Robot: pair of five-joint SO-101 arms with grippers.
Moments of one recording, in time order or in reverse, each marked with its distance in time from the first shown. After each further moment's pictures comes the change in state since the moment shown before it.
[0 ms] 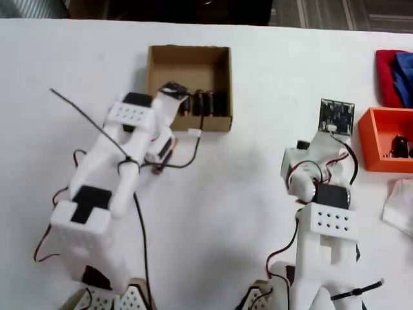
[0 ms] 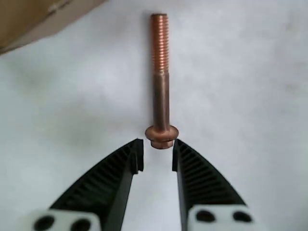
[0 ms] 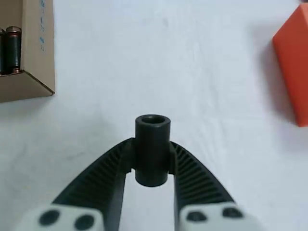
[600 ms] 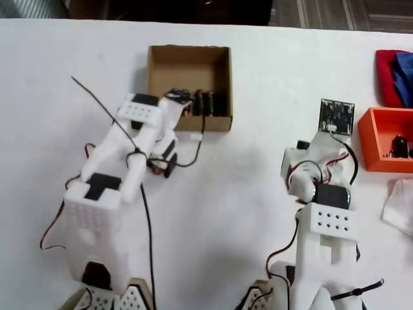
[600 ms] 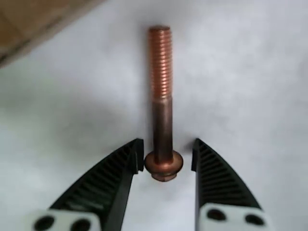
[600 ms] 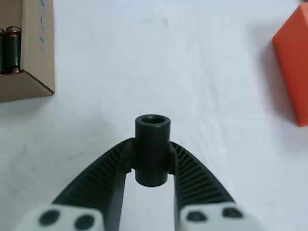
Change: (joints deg) left arm 0.4 11.5 -6.5 -0.1 -0.1; right arm 0.0 0.0 0.0 0.0 0.0
